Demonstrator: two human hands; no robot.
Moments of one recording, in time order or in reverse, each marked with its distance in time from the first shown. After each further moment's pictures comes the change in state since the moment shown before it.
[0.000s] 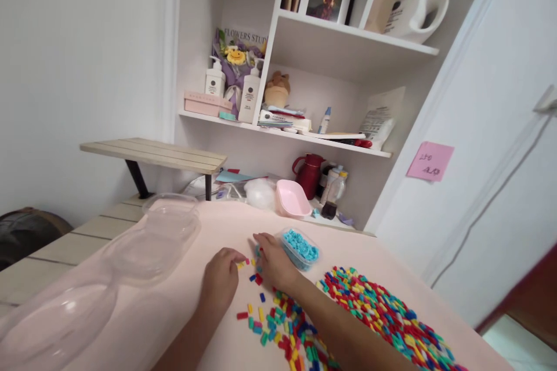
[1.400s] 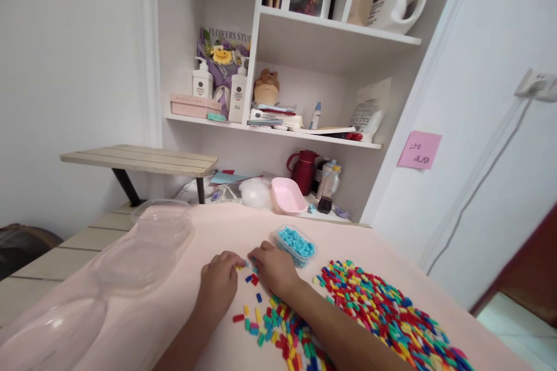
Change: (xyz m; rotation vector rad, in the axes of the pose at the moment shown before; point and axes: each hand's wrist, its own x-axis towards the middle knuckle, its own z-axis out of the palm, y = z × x) left_hand -0.001 0.009 -0.004 0.205 -0.150 0.061; right_hand -0.009 -0.009 -0.012 -0.310 -0.118 0.086
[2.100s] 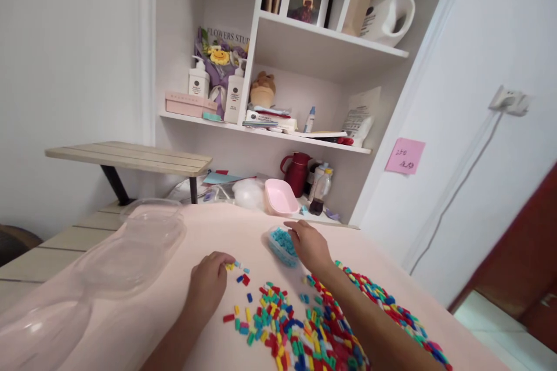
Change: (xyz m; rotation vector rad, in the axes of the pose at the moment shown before) left_hand 0.005 -0.006 0.004 -0.096 0.070 -0.075; right_hand -0.019 0.069 -0.066 0.058 0.298 0.235
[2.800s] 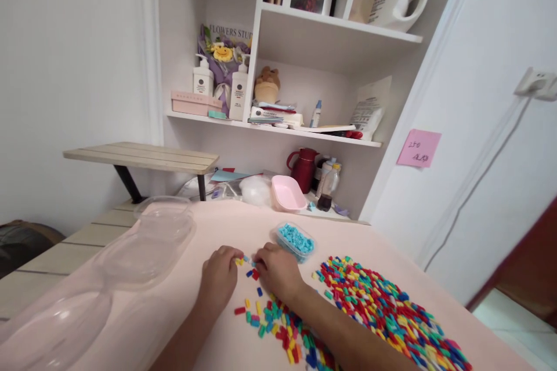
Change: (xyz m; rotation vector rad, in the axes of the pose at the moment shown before) left_hand 0.000 -0.001 0.001 0.073 -0.015 0.014; right_hand -0.035 -0.070 0.056 -0.013 -0.272 -0.183
